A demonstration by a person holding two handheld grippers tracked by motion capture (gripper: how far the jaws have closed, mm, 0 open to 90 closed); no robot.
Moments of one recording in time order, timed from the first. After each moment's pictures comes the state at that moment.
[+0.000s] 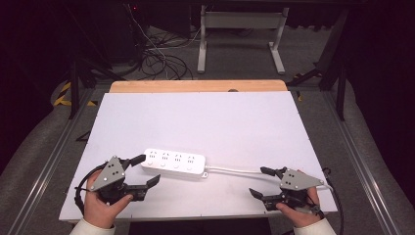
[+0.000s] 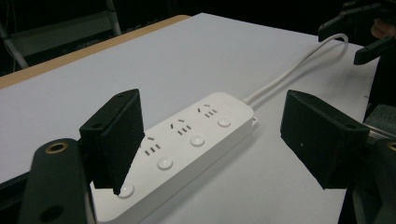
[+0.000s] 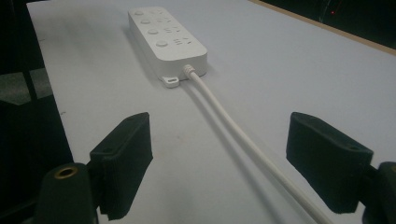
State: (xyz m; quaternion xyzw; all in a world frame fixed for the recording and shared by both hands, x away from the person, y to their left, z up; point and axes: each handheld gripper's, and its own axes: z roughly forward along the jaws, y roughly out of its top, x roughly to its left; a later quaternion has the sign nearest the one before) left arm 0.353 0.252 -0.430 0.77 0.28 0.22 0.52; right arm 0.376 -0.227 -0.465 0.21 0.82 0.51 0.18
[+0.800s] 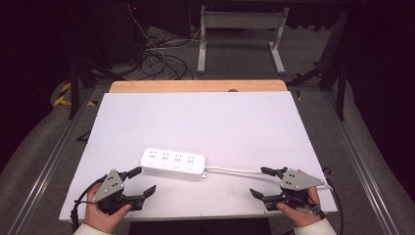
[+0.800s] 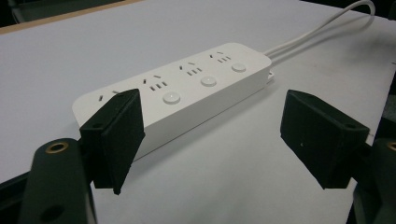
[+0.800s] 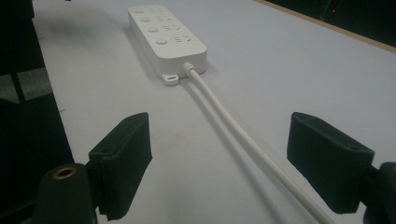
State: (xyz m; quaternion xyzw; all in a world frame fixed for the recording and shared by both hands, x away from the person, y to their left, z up) left arm 0.344 0.264 -0.479 0.77 0.32 0.20 0.51; right arm 0.377 -0.228 -0.466 0.21 0.82 0.51 0.18
